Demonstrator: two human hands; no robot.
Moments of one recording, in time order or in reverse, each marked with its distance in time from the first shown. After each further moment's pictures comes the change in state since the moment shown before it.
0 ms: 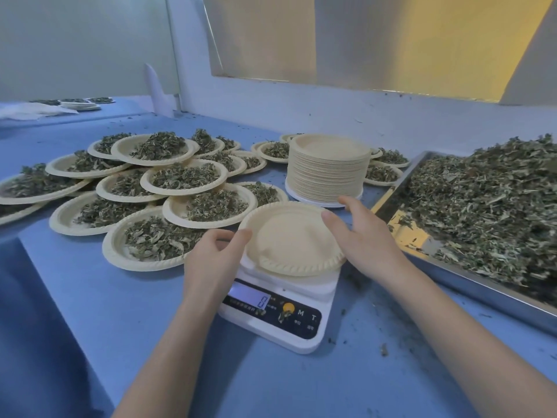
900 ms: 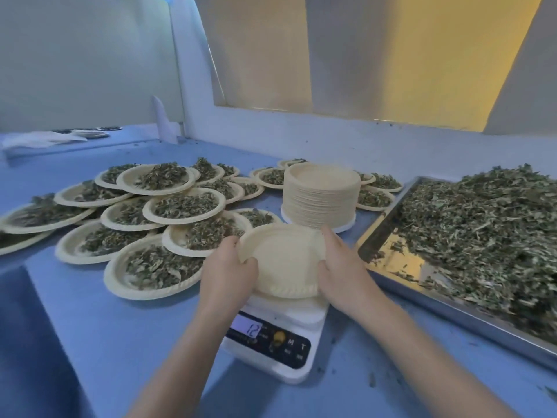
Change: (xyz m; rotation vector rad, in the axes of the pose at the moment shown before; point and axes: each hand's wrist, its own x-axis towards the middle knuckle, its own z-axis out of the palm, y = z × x) left_hand 0.001 0.036 0.014 0.256 -0.020 0.148; right_hand -0.008 -0.018 0.004 -0.084 -0.154 -0.064
